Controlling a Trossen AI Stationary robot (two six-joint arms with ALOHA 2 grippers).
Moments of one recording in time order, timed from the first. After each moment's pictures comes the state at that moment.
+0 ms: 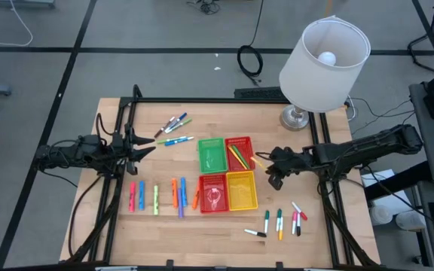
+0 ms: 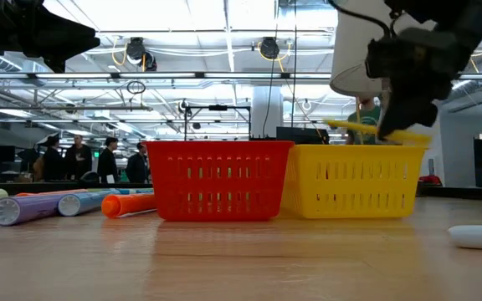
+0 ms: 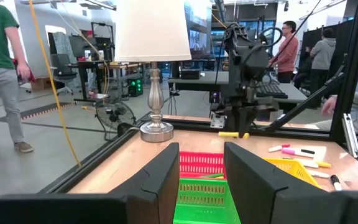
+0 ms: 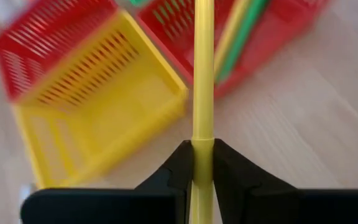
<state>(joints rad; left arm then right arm) -0.07 0.01 0.23 -0.13 -0.27 0.02 0.14 1.05 0.59 -0.42 0.13 0.71</state>
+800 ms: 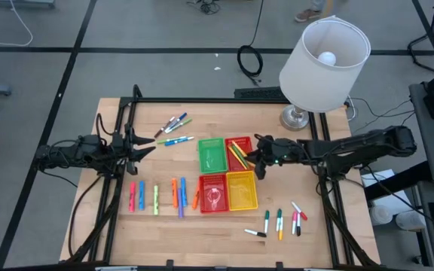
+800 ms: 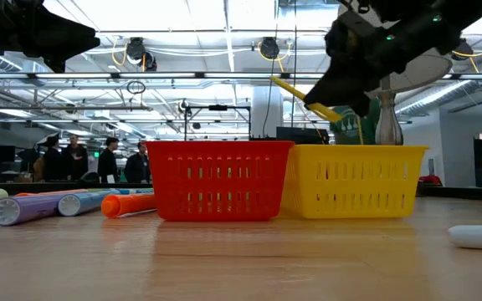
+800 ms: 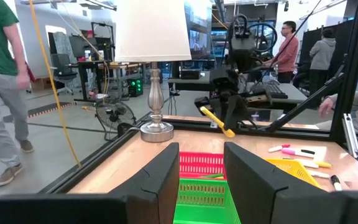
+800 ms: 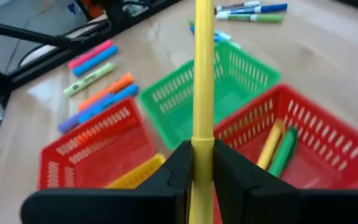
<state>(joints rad) -0.07 0.01 0.23 -0.13 -0.27 0.02 -0.01 1.20 0.60 0.10 0.13 0.48</state>
